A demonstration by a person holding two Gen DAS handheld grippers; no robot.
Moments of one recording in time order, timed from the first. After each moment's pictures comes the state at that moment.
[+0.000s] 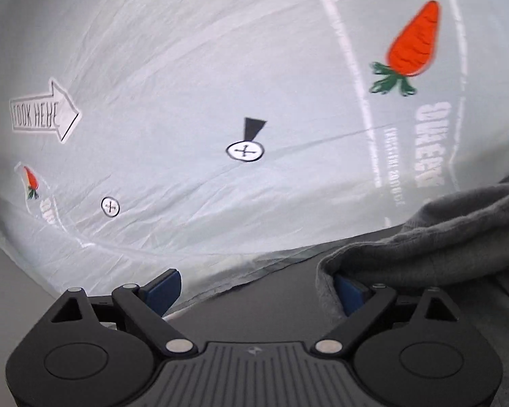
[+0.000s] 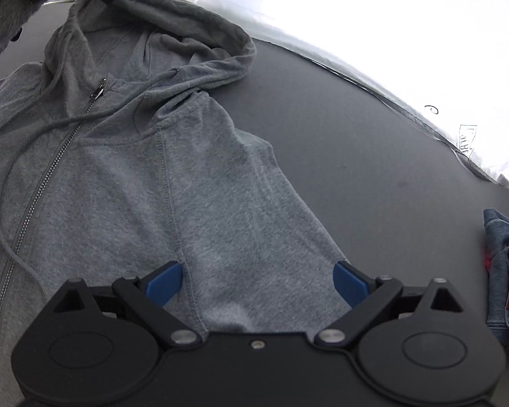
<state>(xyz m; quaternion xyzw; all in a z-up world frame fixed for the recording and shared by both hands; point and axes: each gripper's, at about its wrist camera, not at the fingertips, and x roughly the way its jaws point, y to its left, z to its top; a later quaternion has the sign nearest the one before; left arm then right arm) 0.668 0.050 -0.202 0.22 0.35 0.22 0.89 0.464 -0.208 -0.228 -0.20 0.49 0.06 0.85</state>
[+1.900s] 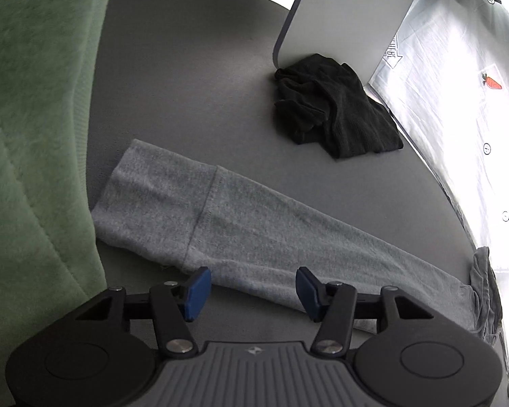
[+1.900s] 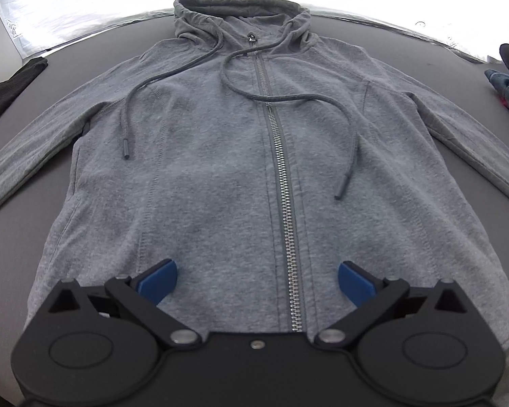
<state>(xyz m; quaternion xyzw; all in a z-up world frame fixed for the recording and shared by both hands) 0.061 0.363 -0.215 -0.41 0.34 0.32 0.79 0.228 -0.079 -0.241 -0.01 0.49 0.03 0.87</state>
